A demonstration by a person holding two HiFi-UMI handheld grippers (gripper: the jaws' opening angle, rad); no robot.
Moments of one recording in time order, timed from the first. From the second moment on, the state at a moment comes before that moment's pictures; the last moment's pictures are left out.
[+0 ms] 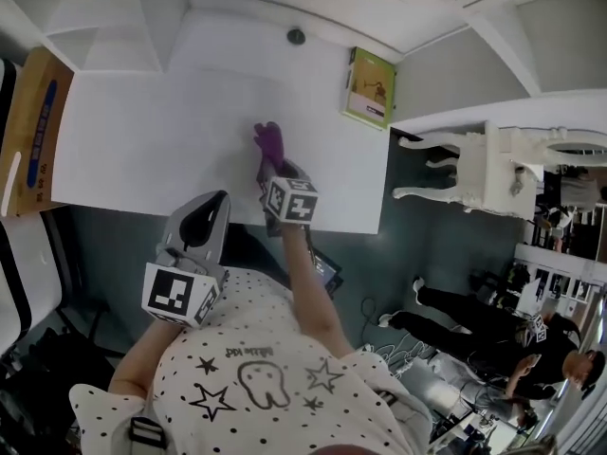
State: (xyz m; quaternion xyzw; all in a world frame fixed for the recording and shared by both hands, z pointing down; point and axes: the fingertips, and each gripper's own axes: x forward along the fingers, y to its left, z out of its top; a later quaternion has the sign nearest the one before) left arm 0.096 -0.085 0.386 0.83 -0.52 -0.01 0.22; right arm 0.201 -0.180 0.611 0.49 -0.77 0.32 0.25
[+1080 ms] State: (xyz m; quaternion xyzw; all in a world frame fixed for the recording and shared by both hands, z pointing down) left arm 0.109 -0.091 0.377 0.84 -0.51 -0.02 0.18; right arm 0.205 -0.168 0.654 0.47 -0.77 0.35 0.25
